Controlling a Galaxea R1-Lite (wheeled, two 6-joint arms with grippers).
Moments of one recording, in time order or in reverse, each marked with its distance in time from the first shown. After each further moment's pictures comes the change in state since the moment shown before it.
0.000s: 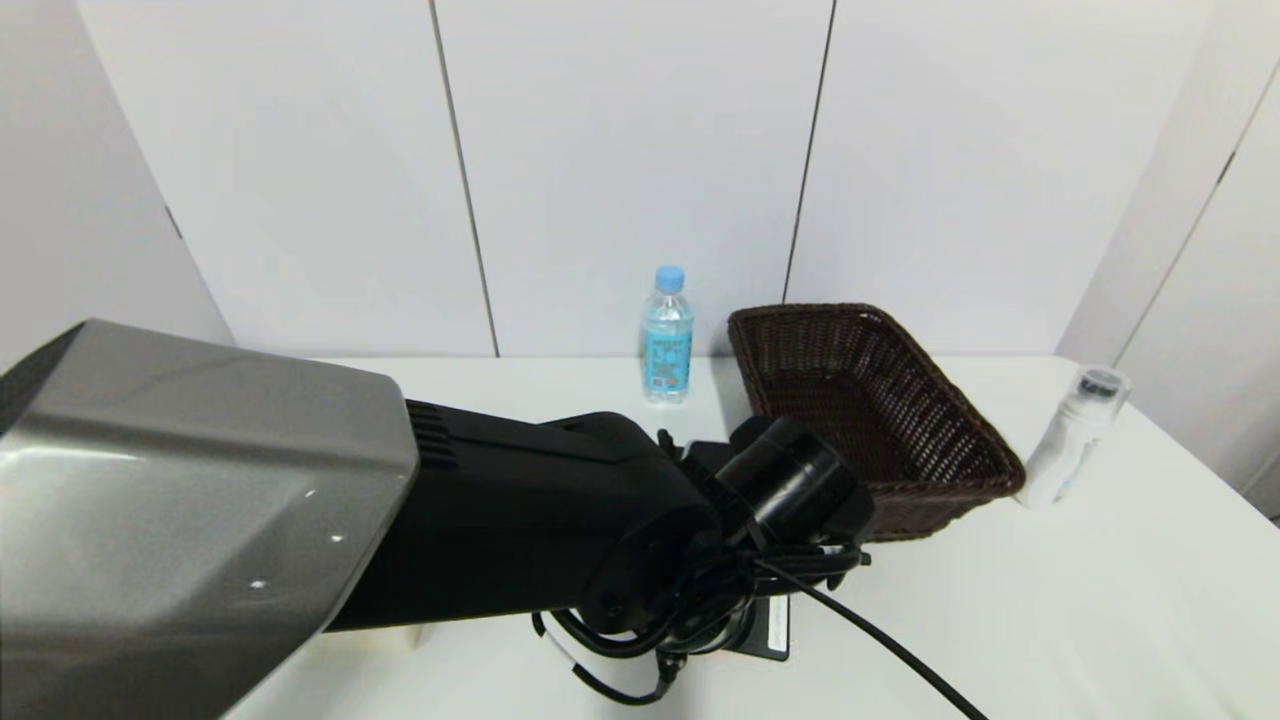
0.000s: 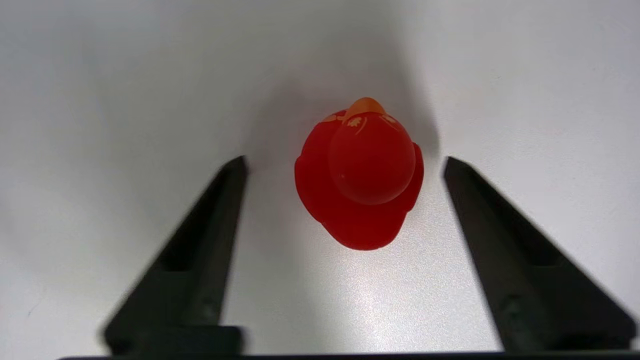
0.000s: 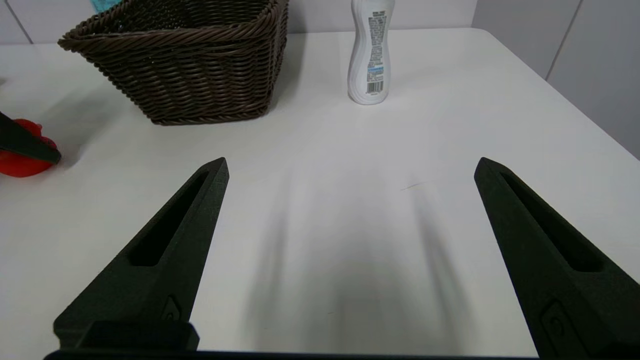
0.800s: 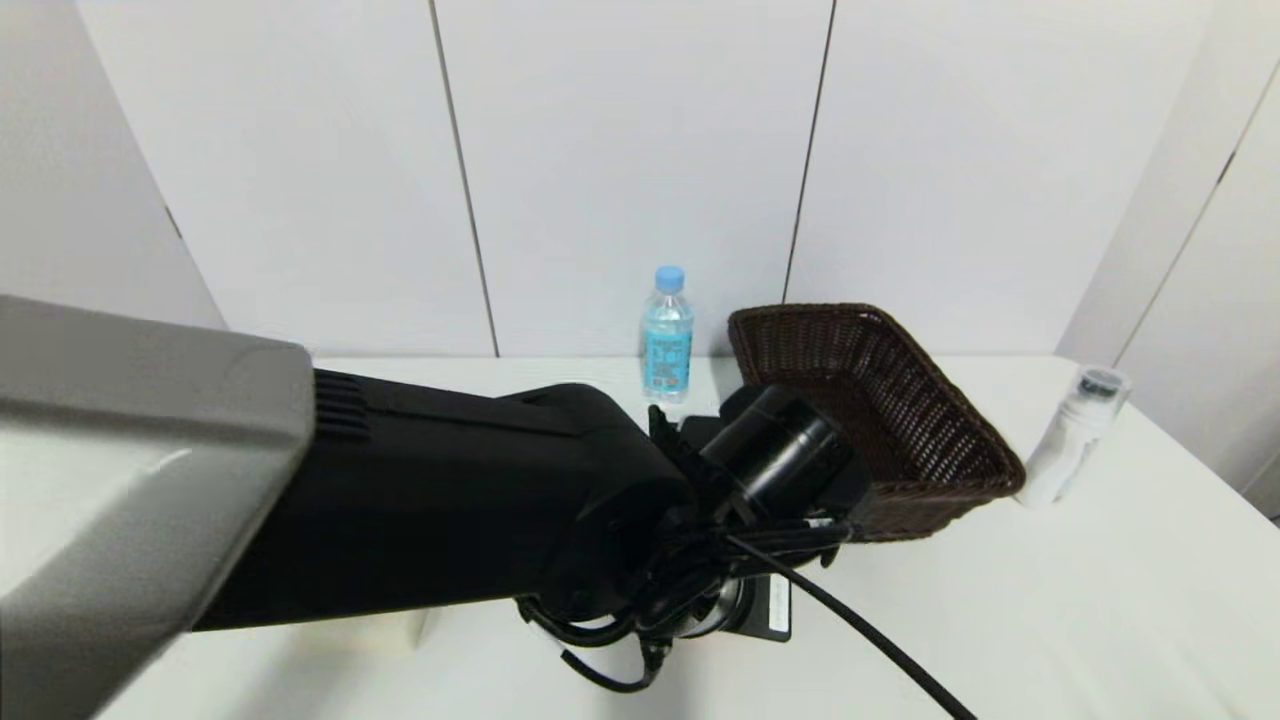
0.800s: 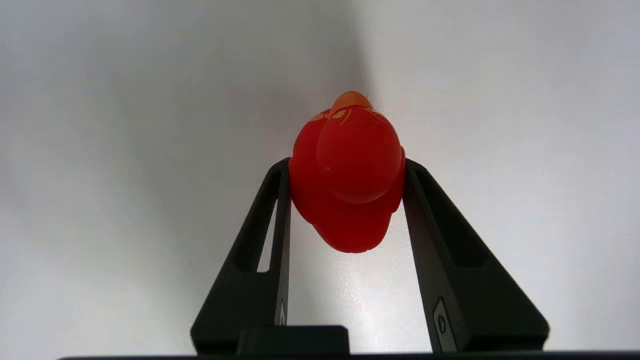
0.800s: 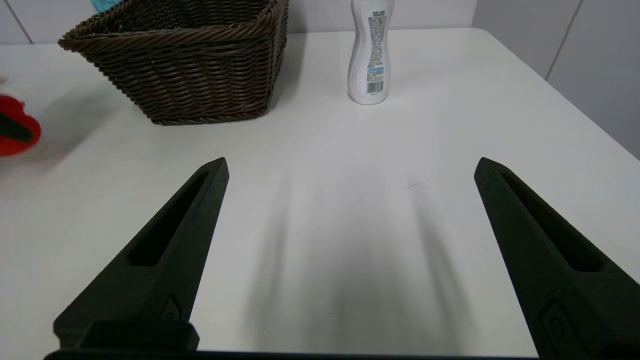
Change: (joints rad) left arm 0.000 -0.064 0.000 -0.002 0.004 0.004; right arm 0.000 0.000 0.000 0.000 0.000 0.000
